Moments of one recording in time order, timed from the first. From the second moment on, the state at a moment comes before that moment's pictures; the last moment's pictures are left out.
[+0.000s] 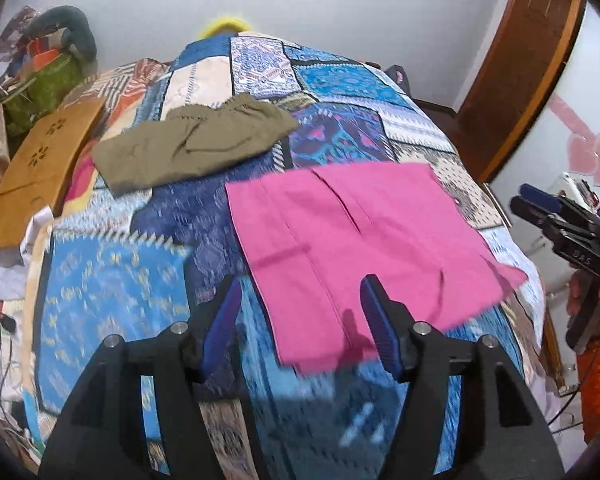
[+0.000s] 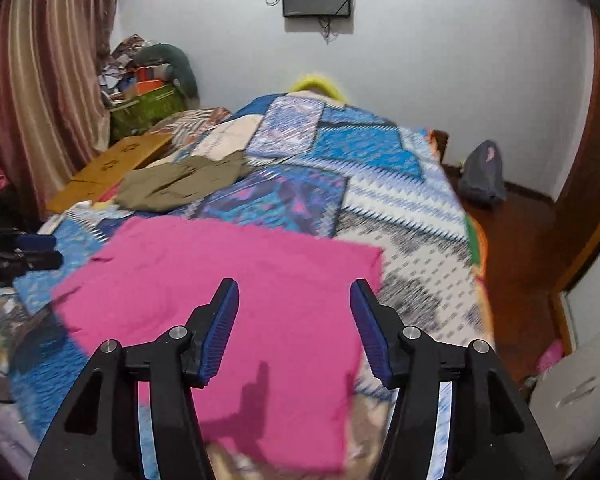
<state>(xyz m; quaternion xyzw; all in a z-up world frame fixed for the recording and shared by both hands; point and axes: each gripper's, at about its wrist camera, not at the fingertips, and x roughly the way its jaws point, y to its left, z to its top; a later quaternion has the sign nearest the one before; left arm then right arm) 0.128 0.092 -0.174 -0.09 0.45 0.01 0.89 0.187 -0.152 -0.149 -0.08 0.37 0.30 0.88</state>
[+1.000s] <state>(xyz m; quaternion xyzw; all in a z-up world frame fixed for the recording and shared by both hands) 0.110 0.070 -0.222 -0.25 0.47 -0.06 0.84 0.165 -0.136 -0.207 -0.04 0.45 0.32 0.83</state>
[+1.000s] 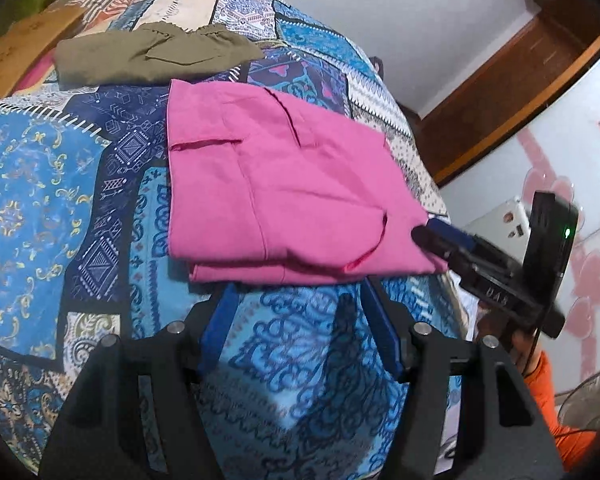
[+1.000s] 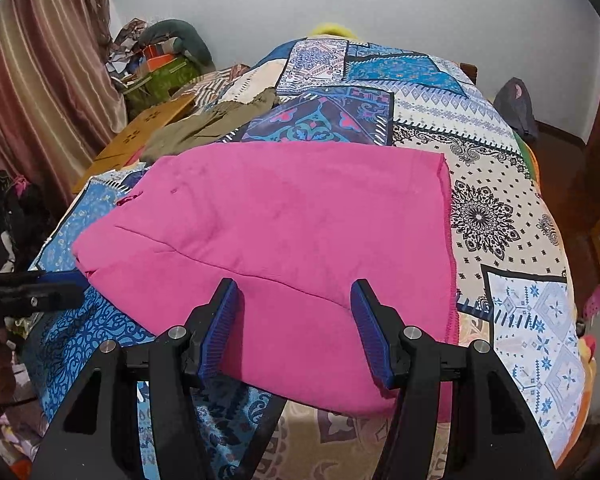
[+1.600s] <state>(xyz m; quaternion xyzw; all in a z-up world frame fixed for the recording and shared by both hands) 0.131 0.091 -0.218 -0.33 0.43 -0.04 0.84 0.168 -0.135 -0.212 -0.03 0.45 0.32 0.83</state>
